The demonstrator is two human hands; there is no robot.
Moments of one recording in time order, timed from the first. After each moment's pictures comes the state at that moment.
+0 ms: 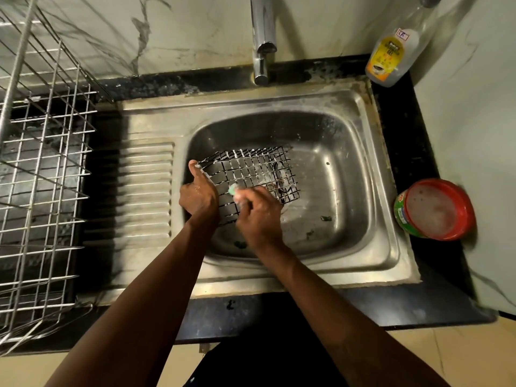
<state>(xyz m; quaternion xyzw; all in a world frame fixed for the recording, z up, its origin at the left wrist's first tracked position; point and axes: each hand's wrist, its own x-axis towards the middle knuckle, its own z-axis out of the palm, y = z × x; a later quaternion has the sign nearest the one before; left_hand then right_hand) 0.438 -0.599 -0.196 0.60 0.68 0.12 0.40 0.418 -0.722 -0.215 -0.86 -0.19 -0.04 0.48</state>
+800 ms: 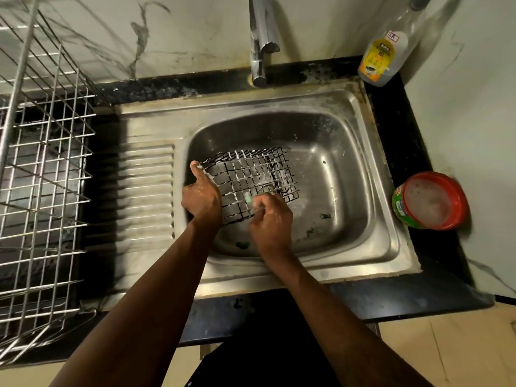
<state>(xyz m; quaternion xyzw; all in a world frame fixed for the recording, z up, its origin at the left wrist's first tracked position) 0.434 -0.598 -0.199 0.62 0.65 0.12 0.42 0.405 -0.740 -0.220 -0.89 -0.10 0.00 0.45</state>
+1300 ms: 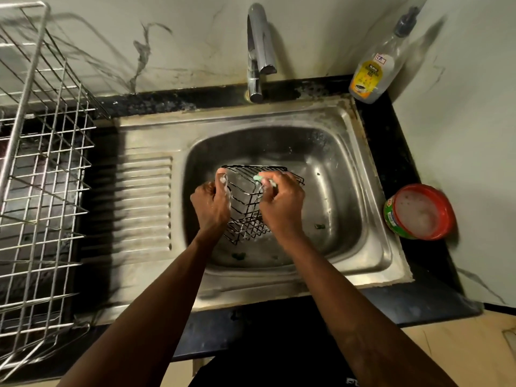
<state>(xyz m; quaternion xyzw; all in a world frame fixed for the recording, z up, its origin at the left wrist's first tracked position) 0.424 -0.609 -0.198 0.74 0.36 0.18 0.53 0.467 -0.746 -0.187 -0.86 -0.10 -0.09 0.49</state>
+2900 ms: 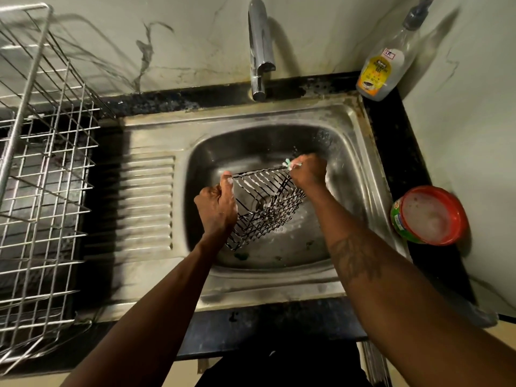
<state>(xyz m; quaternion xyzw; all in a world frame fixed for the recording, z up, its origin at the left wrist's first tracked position) 0.419 -0.620 -0.191 0.81 0.34 0.19 0.44 0.587 -0.768 -0.241 -0.95 -0.05 0.15 0.25</state>
